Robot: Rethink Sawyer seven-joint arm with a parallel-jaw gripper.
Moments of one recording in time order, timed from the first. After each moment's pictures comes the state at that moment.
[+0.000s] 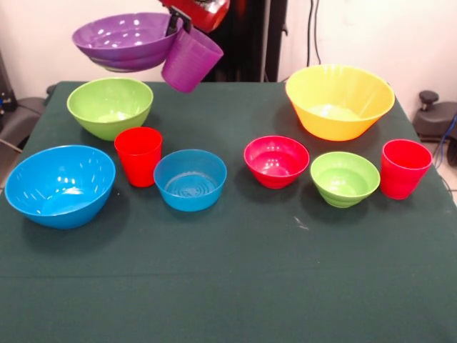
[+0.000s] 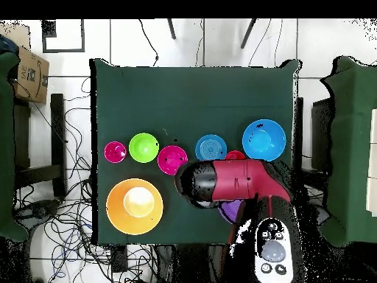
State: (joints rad) arm -0.28 -0.83 -0.03 1.74 -0.45 0.89 2.25
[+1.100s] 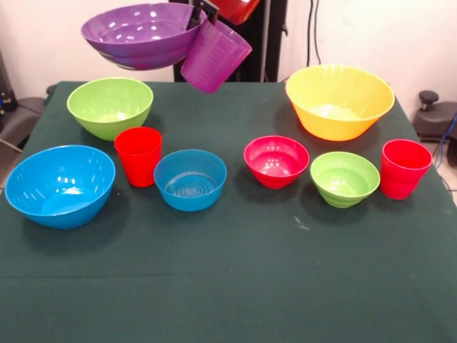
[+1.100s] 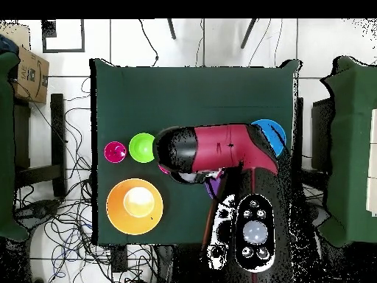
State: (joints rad) arm -0.21 -0.81 0.01 1.54 -0.41 1.08 2.25
